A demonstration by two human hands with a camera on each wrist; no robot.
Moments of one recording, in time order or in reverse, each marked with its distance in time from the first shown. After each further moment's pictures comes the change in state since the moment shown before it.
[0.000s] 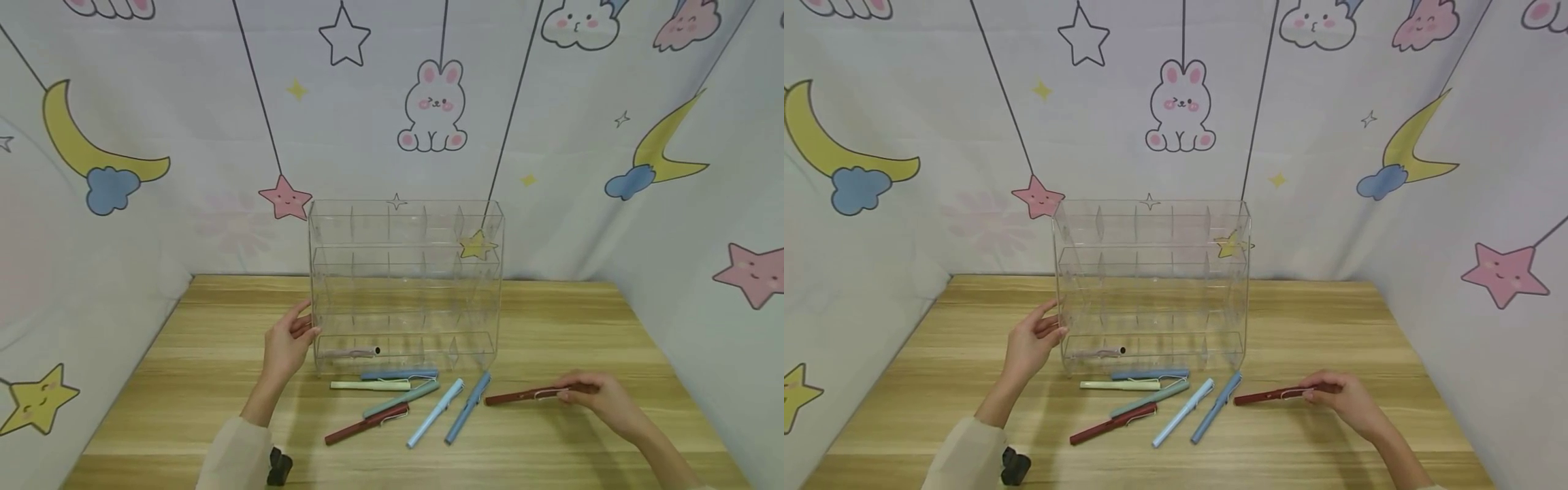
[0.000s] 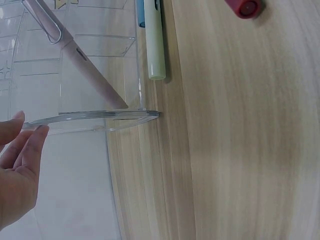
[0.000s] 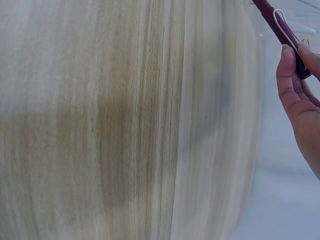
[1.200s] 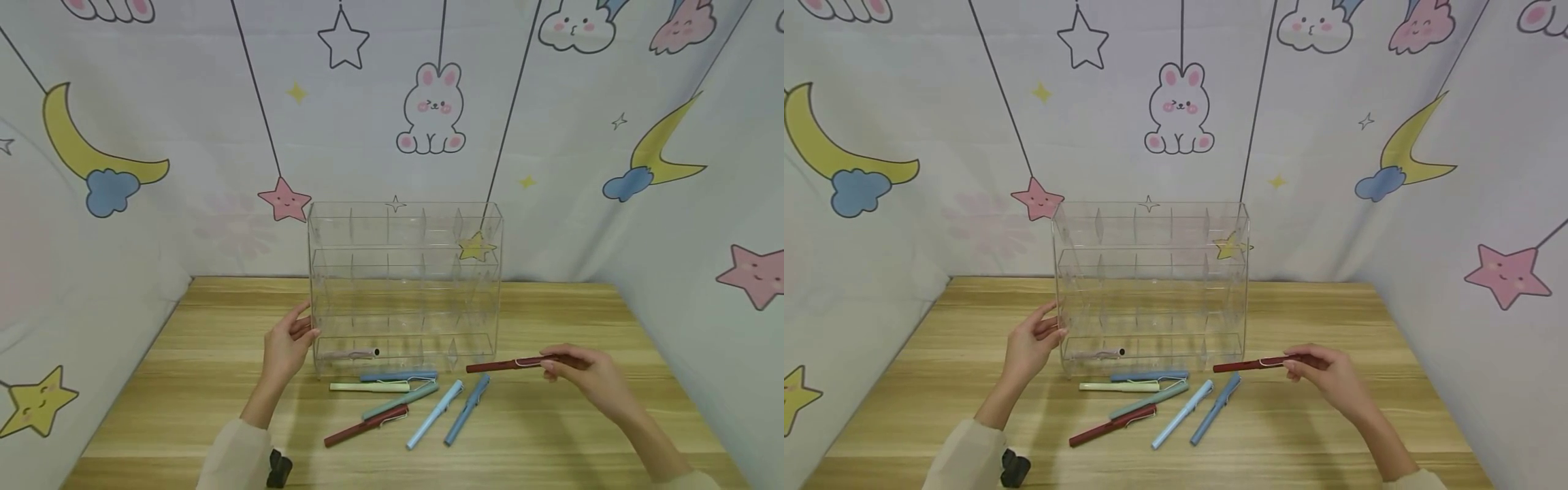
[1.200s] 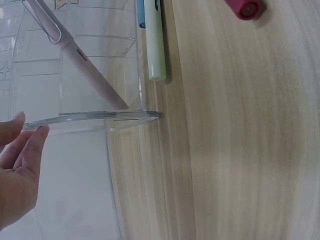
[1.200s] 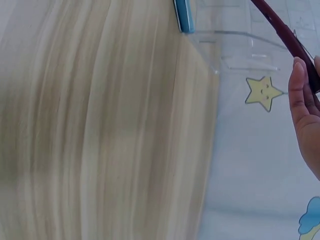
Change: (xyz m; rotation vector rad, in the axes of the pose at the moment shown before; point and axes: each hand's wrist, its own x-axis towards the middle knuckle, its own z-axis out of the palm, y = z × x) left_hand -0.001 0.002 0.000 0.007 -0.003 0.002; right_hand 0.020 -0.057 0.016 -0.051 0.192 -0.136
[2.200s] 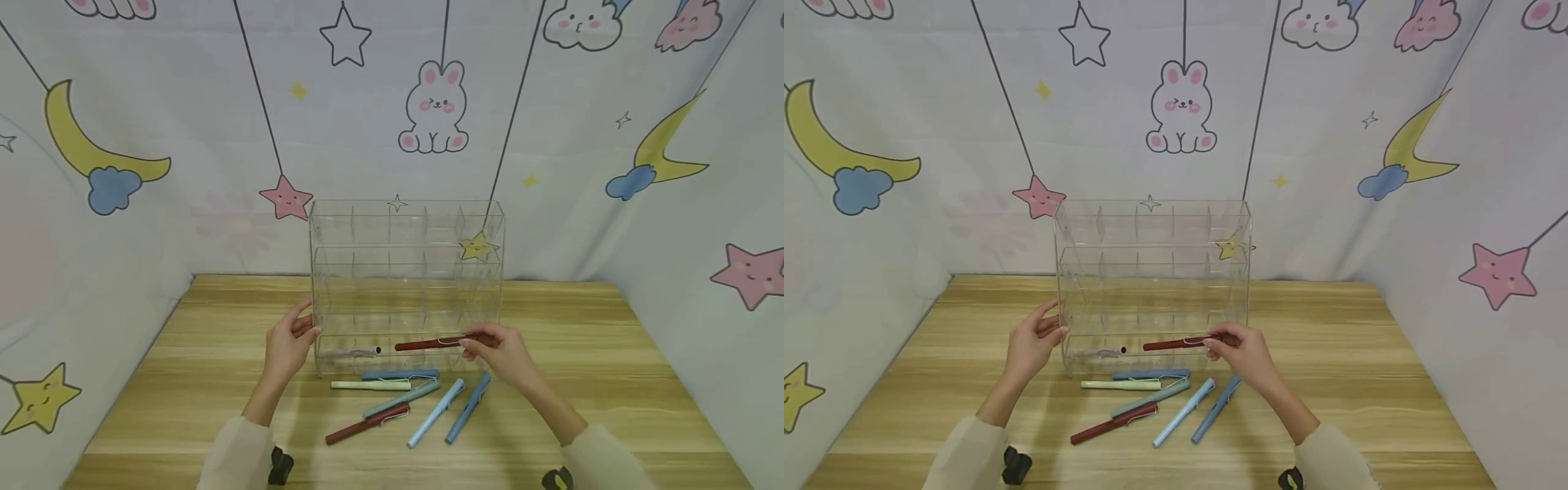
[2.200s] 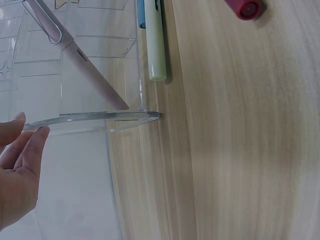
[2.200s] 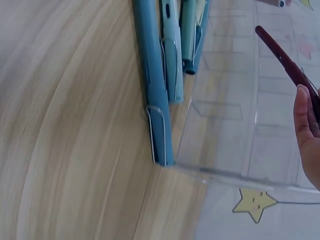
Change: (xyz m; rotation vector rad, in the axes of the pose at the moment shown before) left_hand 0.002 -0.001 0.002 0.009 0.012 0.009; right_hand 0.065 -0.031 0.096 0.126 -0.030 -0.111
